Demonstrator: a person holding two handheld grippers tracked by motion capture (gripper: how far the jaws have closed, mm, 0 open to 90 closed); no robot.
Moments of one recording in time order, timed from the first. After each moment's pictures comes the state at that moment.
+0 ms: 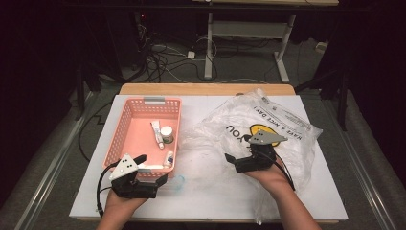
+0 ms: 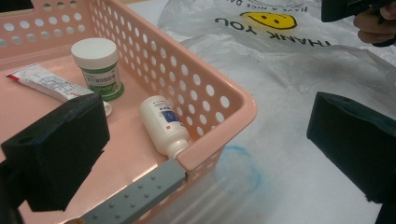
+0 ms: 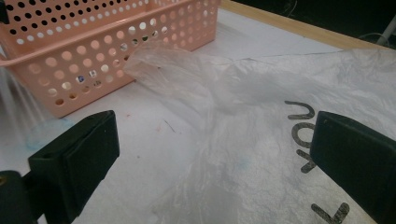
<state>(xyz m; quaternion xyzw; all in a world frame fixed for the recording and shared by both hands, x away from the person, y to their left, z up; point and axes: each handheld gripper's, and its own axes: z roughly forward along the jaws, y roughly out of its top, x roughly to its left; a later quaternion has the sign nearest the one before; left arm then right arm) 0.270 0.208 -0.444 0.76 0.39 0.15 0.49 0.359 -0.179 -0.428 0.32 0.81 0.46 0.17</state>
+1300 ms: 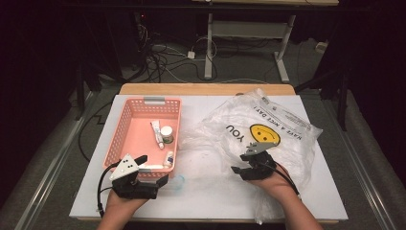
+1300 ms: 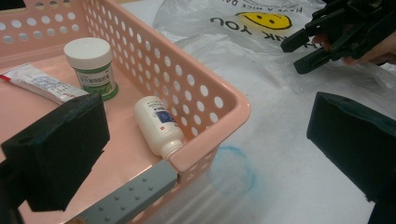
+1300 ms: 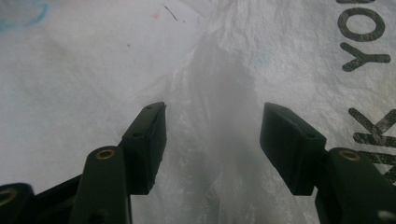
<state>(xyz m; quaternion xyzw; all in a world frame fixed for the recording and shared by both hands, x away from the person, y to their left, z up) 0.270 0.207 -0.444 0.77 0.38 0.14 0.50 0.359 -0.190 -0.469 0.30 0.89 0.33 0.12</state>
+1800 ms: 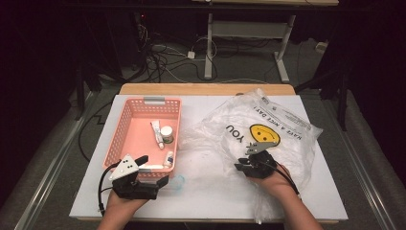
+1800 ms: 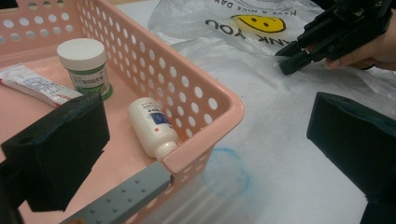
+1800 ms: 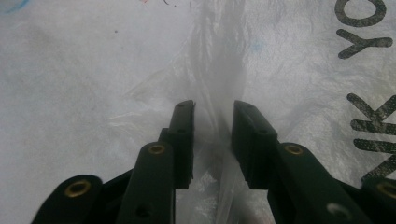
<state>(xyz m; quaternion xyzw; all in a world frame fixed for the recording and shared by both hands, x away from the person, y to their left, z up) 0.269 0.207 -0.444 0.76 0.38 0.14 0.50 0.364 -0.194 -0.475 0.31 0.89 0.33 0.11</state>
